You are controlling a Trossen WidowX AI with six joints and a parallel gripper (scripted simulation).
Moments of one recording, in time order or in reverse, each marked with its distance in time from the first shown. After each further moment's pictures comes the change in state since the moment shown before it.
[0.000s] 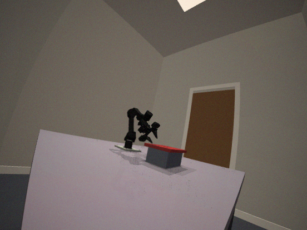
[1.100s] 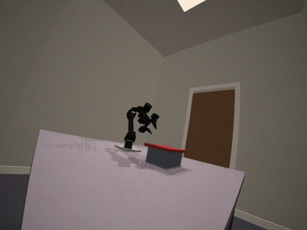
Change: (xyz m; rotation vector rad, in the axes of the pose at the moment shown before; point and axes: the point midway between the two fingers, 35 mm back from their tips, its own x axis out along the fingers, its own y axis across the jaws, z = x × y) arm -0.058 0.036 0.002 -0.009 0.001 -0.012
